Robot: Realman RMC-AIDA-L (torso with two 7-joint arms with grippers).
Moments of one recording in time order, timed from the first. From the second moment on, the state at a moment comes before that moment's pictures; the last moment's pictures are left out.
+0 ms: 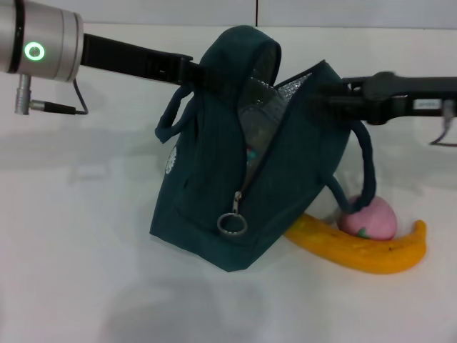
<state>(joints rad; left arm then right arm) -0.66 -2.08 0.92 1.17 2.10 1.61 -2.47 0.66 2.02 -0.88 -0.71 -1.80 -1.53 1.74</state>
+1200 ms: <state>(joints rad) -0.66 -2.08 0.92 1.14 2.11 1.60 -2.46 0.54 2.02 -1.50 -1.54 -2.36 -1.72 2.44</state>
